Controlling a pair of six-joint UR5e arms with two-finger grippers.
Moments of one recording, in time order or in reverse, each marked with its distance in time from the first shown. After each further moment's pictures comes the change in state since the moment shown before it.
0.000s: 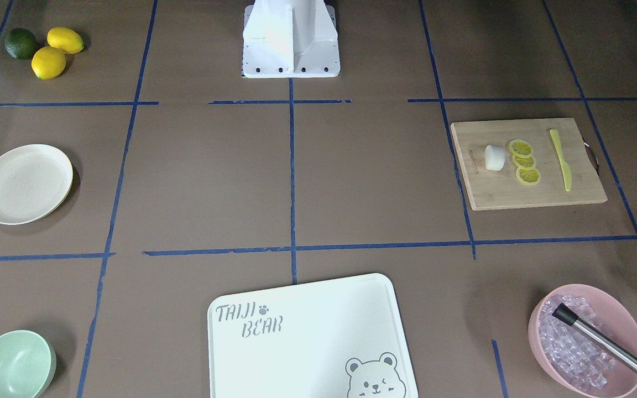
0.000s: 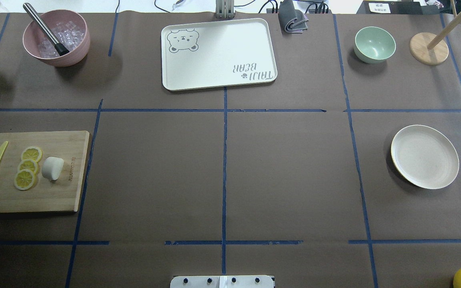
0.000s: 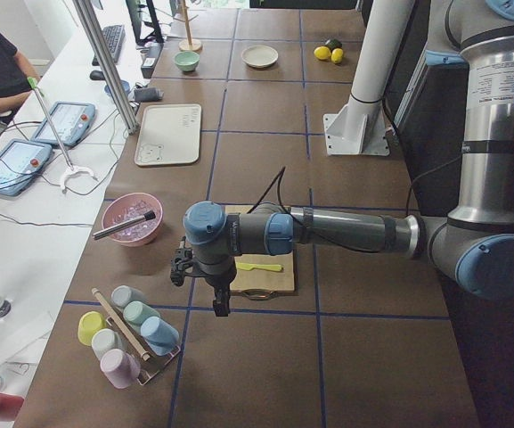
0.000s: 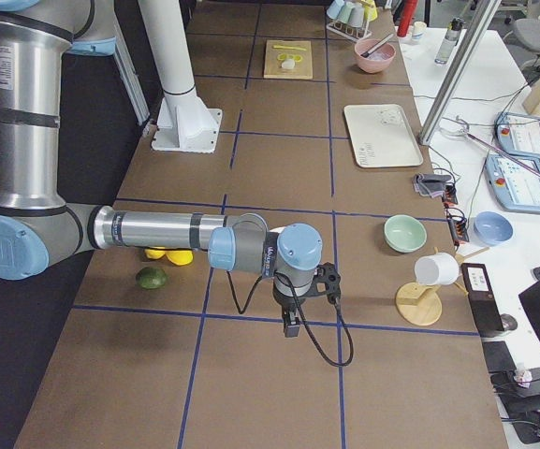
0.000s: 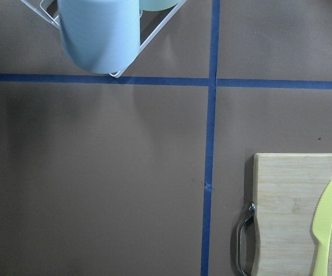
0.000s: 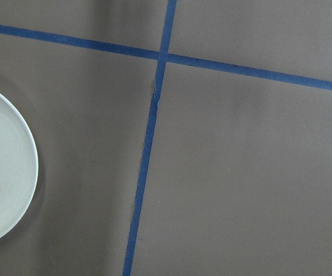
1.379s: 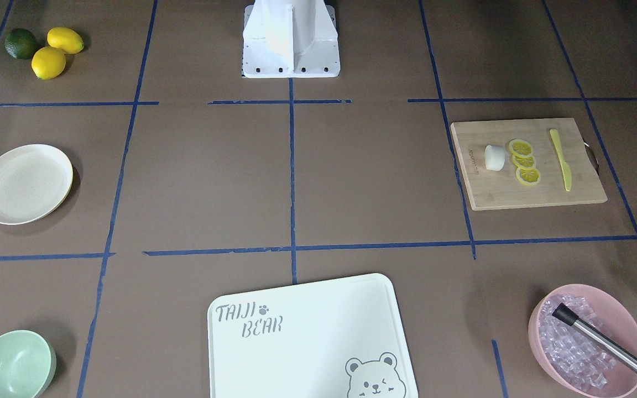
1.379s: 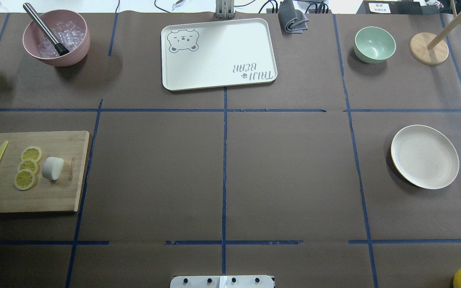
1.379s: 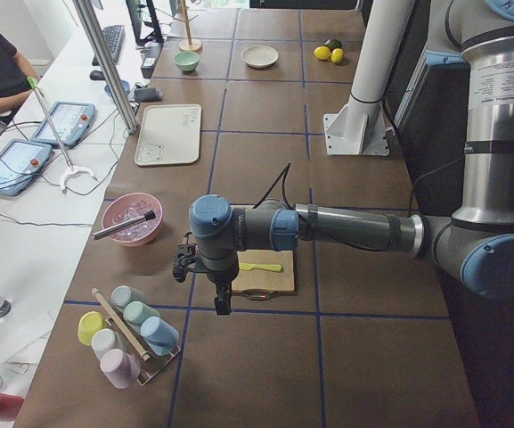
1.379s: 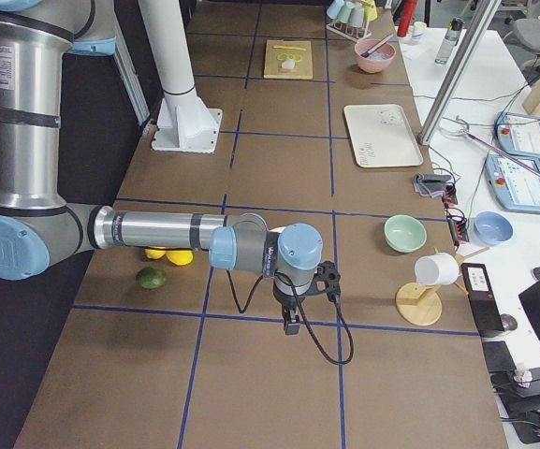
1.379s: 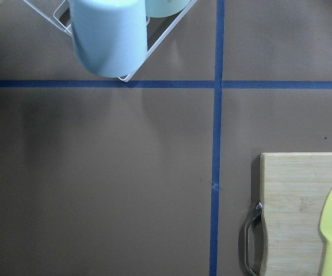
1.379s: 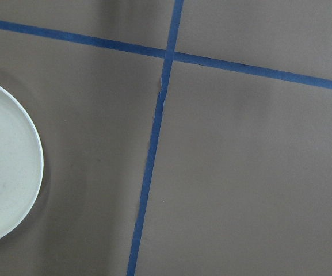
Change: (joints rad) left arm 0.001 0.025 -0.043 -0.009 0.036 -0.004; right arm -0.016 0.001 0.003 0.001 0.027 -0.004
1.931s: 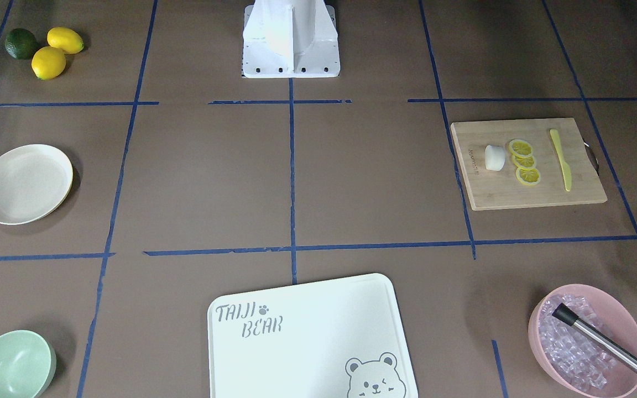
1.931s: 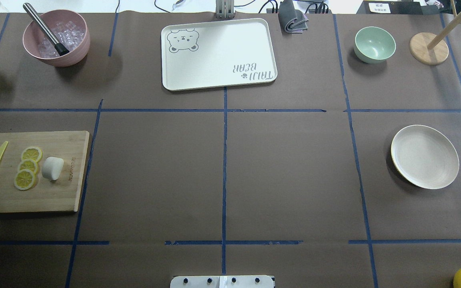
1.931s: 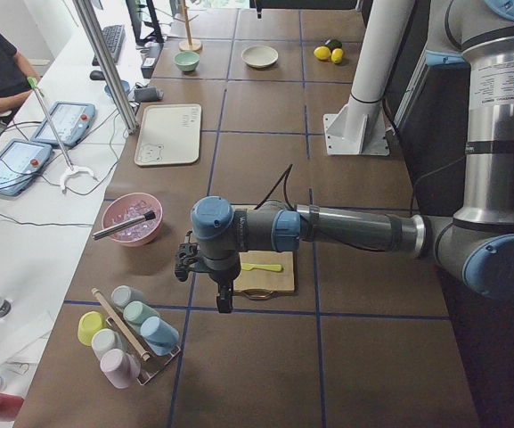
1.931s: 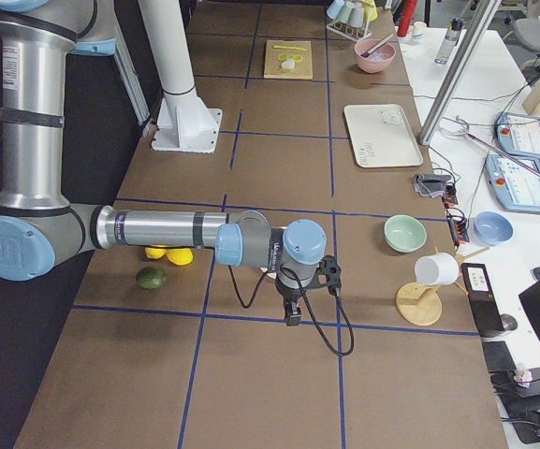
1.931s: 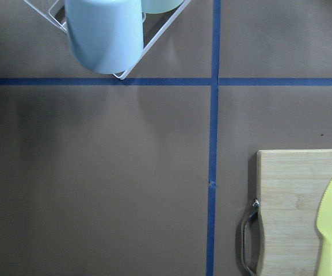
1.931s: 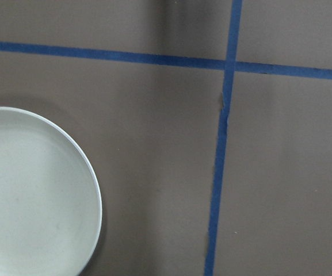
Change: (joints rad) left arm 0.000 0.004 -0.001 -0.007 -0.032 0.003; right arm -0.160 0.004 -0.023 0.187 0.035 0.350
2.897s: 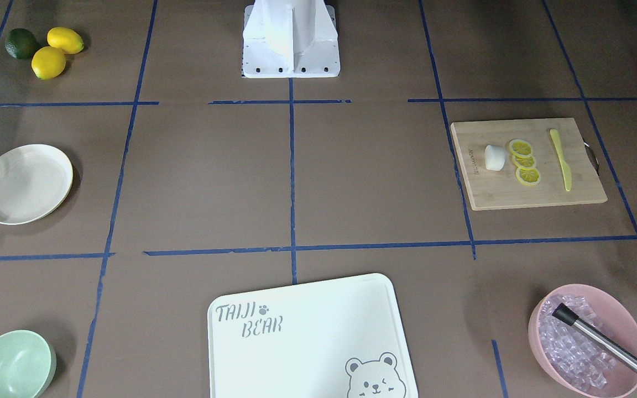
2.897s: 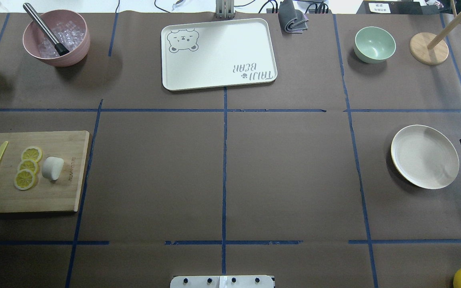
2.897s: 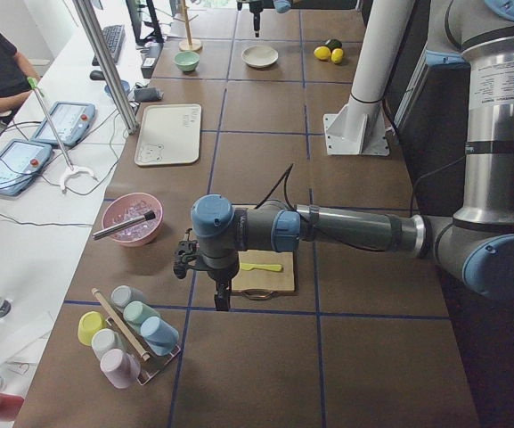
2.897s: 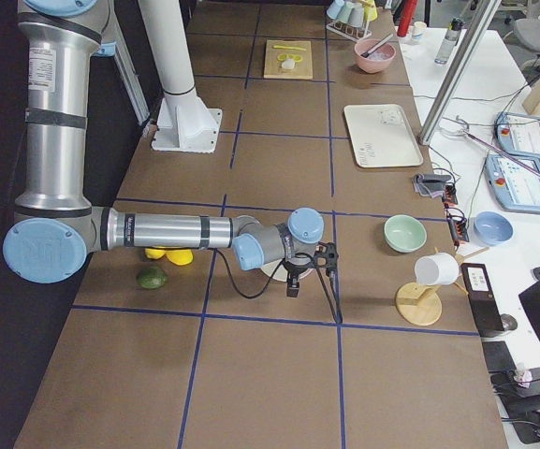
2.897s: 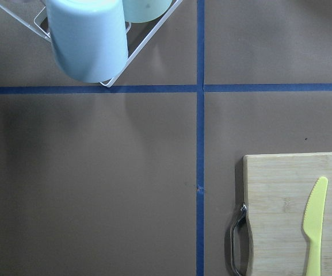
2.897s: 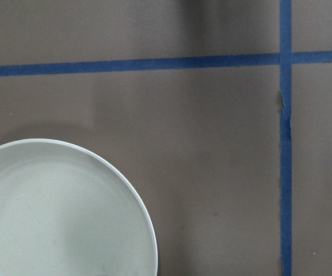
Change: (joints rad) left arm 0.001 -0.001 -0.001 -0.022 -0.002 -0.006; right arm -0.179 0.006 -0.082 0.280 -0.002 0.347
